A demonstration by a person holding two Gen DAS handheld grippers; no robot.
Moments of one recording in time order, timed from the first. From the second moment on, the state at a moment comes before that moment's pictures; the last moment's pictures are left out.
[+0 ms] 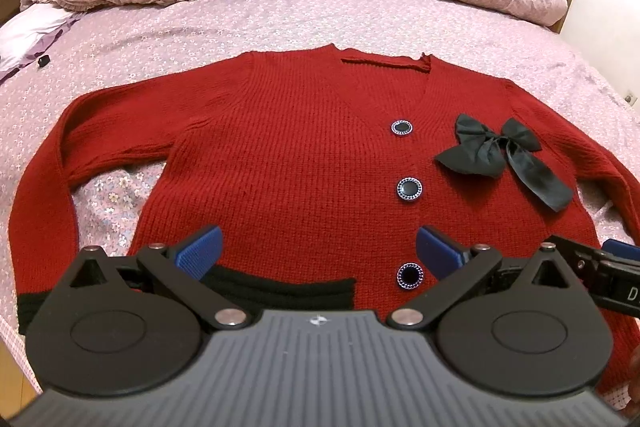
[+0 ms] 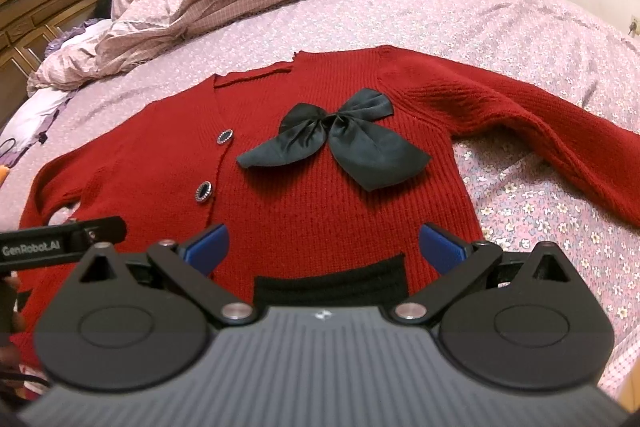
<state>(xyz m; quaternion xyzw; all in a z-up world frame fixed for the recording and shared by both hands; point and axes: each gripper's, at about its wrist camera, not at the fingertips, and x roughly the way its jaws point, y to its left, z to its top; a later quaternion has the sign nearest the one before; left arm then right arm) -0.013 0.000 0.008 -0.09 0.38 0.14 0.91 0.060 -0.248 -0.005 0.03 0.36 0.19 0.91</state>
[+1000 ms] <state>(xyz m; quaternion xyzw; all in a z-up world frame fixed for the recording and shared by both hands) -0.014 0.004 0.007 -0.09 0.38 0.15 0.91 0.061 -0.248 -0.009 0.03 0.37 0.18 0.91</state>
